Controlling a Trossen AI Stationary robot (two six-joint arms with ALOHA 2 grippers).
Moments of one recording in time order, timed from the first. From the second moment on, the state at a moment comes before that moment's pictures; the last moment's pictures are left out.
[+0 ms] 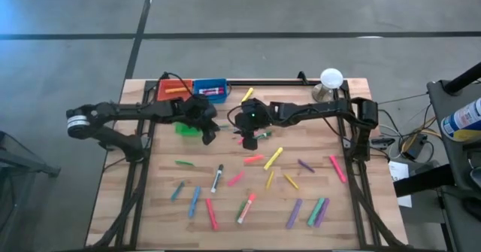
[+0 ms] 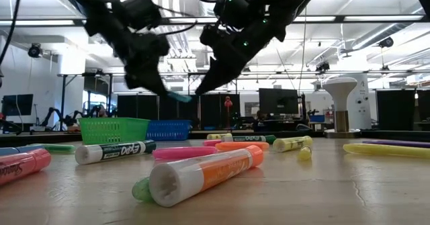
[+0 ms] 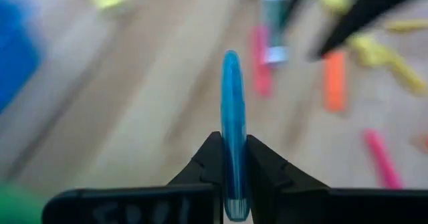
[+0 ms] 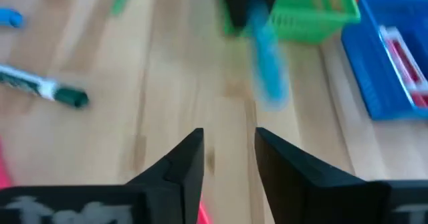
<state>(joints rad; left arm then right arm) 0.35 1.28 0.78 -0.33 0.12 -0.20 -0.18 1.87 1.27 -0.14 -0.07 -0.19</state>
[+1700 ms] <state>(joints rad) 0.50 1.13 0.31 0.71 0.14 -0.20 -0.33 1.59 0.92 -0.30 0.01 -0.02</state>
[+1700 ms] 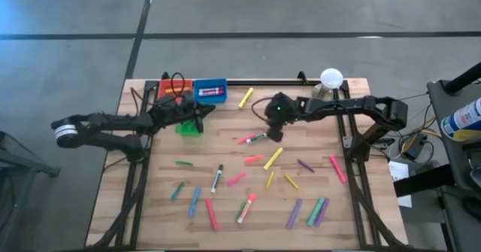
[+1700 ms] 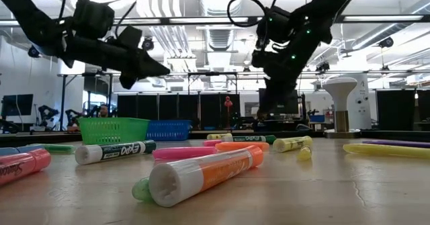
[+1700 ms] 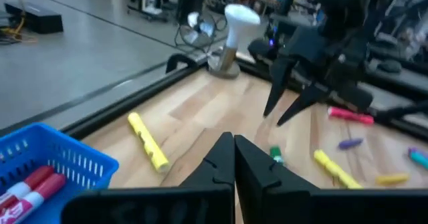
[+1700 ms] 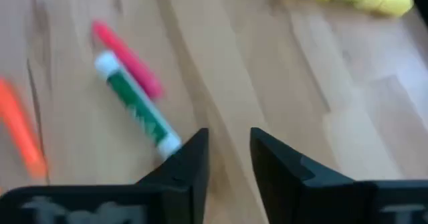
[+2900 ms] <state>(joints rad) 0.50 1.27 0.33 0.72 0.17 -0.13 -0.12 1.64 0.91 -0.55 -0.13 -0.32</state>
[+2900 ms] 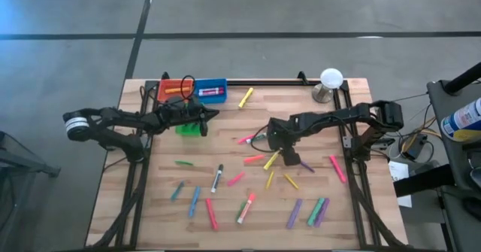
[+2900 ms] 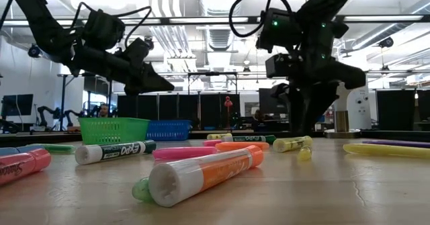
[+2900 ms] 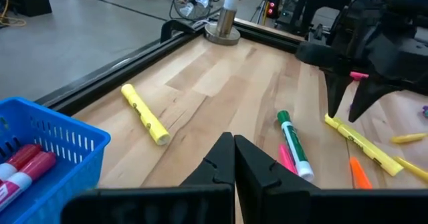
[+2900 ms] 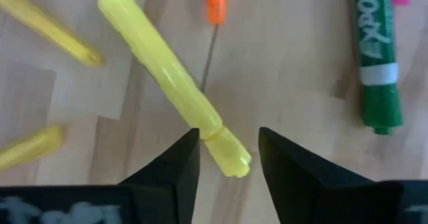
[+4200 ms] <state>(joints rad) 0.29 1.48 0.72 0.24 0.36 -0.25 -0.11 1.64 0.80 -0.31 -0.01 -0.24</state>
